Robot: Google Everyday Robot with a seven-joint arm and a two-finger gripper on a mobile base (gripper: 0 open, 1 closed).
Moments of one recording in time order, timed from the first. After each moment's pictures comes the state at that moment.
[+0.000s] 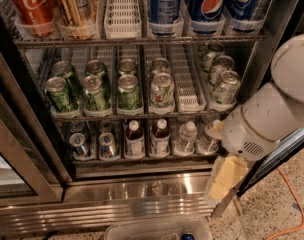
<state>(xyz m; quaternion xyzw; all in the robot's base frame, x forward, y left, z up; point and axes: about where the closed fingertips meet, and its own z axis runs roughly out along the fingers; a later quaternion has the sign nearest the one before) 0.398 -0.136 0.820 -0.59 0.78 0.14 0.15</state>
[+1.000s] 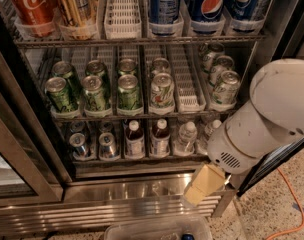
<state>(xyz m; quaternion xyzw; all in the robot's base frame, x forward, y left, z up) 0.393 -0.115 0.800 -0.48 0.86 0.12 0.15</state>
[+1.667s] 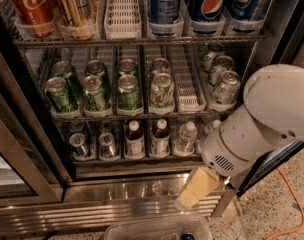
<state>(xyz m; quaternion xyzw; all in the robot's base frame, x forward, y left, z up) 0.390 -0.105 0.791 -0.48 0.86 0.14 0.14</state>
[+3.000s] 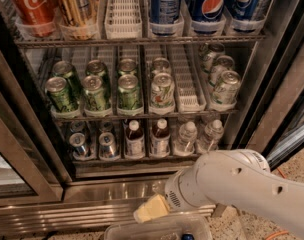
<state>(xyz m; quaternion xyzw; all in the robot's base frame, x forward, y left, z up) 0.393 -0.033 0.667 -0.32 0.91 0.17 0.19</state>
